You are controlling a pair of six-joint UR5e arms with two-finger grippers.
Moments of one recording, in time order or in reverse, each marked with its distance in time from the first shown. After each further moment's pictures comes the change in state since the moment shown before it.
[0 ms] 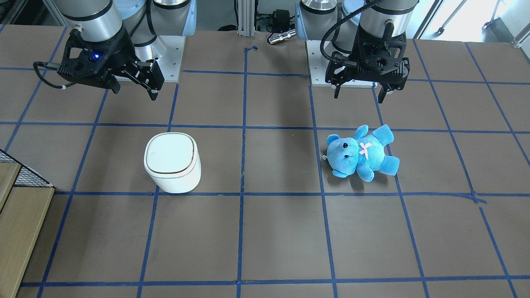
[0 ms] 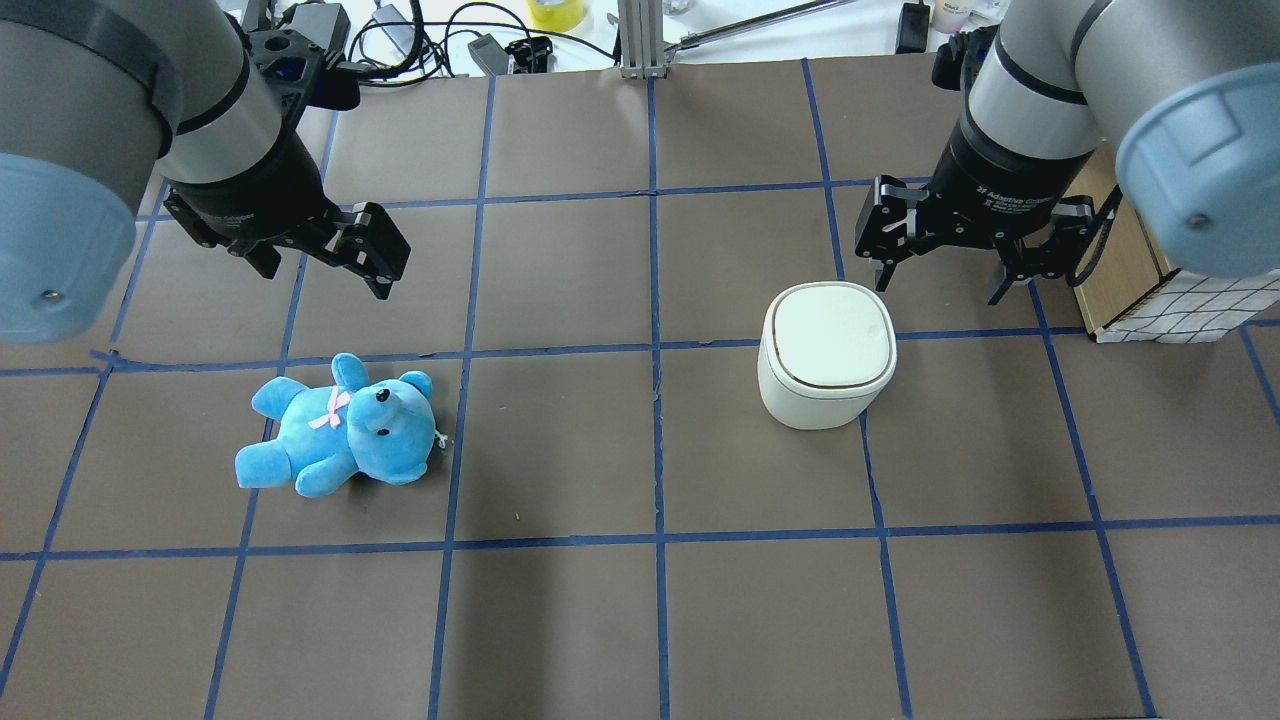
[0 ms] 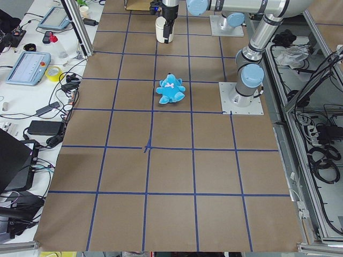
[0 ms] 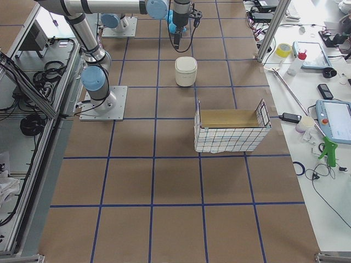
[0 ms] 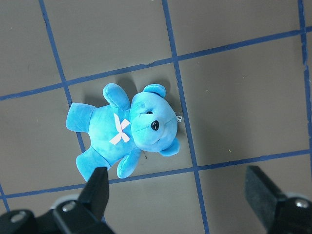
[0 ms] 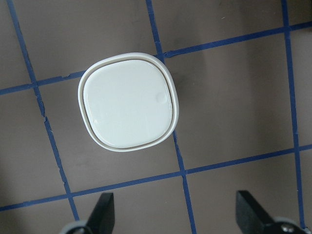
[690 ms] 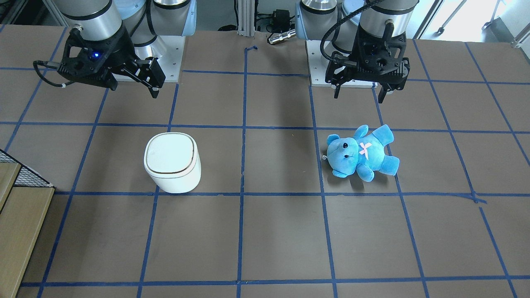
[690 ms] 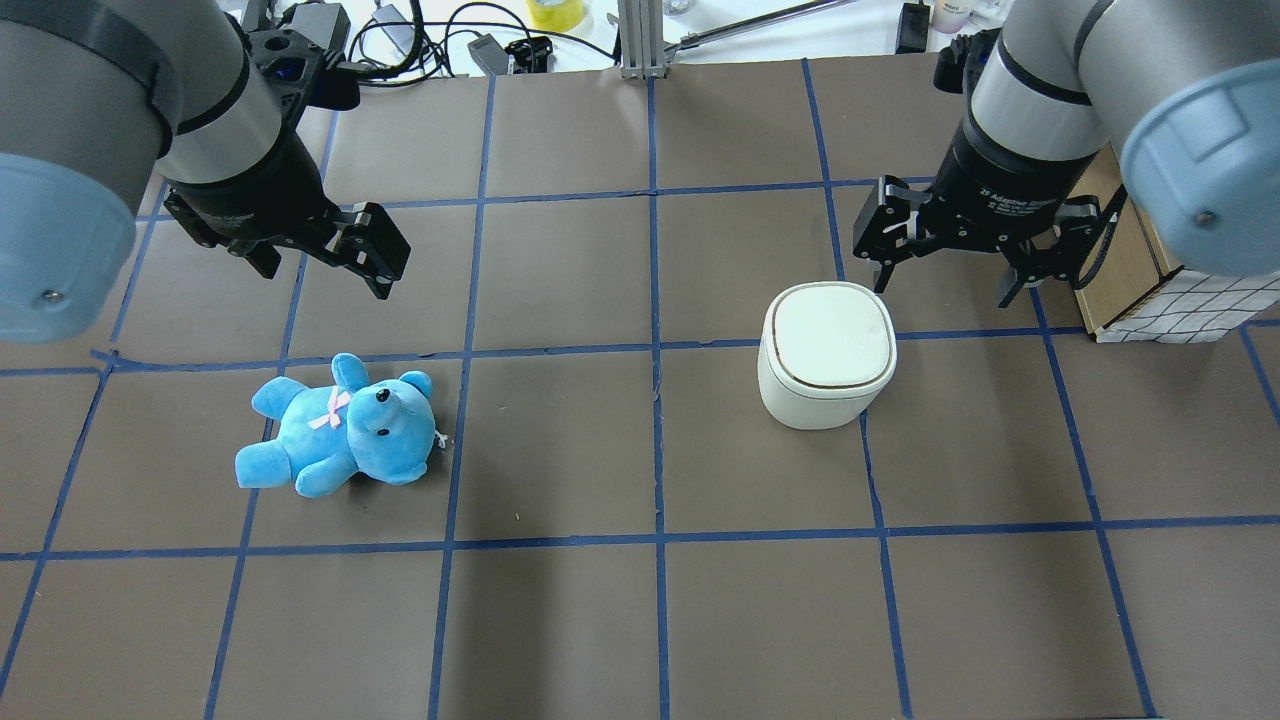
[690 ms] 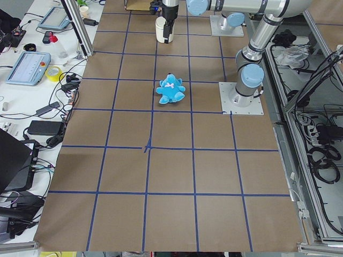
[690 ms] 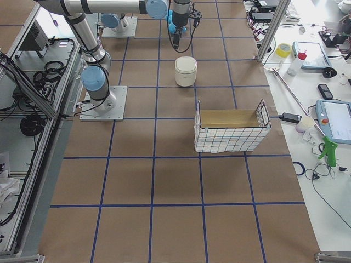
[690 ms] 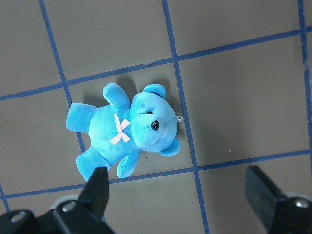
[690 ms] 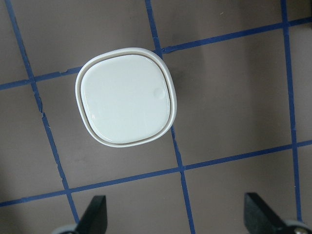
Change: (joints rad) left arm 0.000 0.000 0.000 0.000 0.000 0.000; right arm -0.001 -0.003 -0.002 0.018 -0.002 -0.008
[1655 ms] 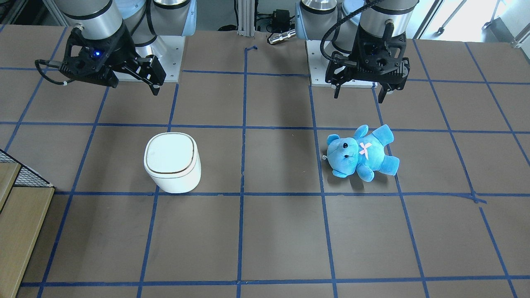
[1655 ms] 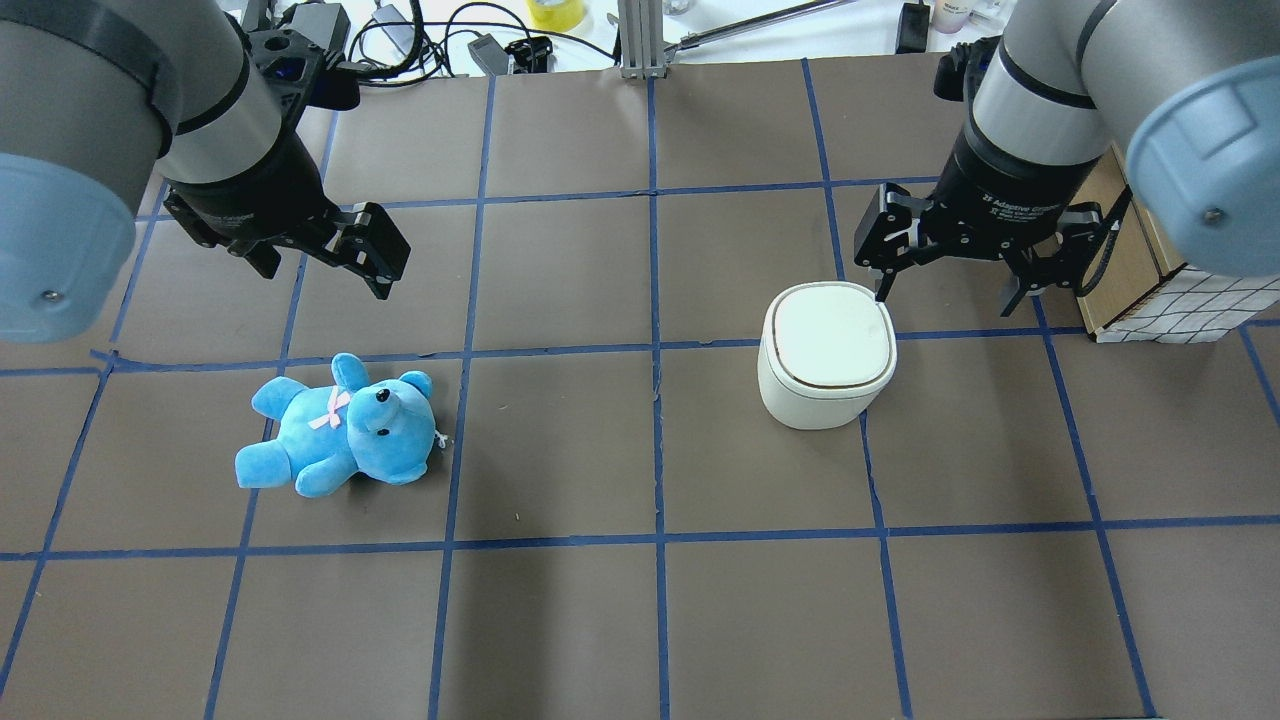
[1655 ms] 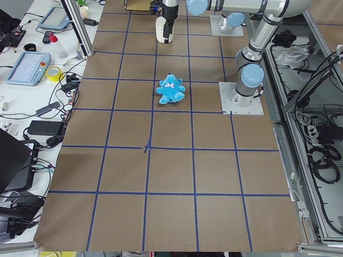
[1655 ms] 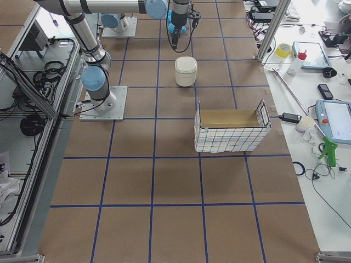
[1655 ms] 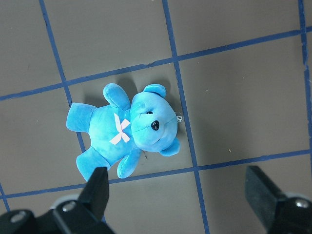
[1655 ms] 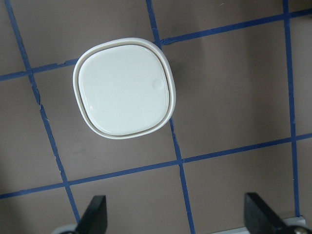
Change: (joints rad) left arm 0.000 0.000 0.000 0.000 0.000 0.000; right arm -0.001 -0.003 -0.001 0.029 0.002 -0.004
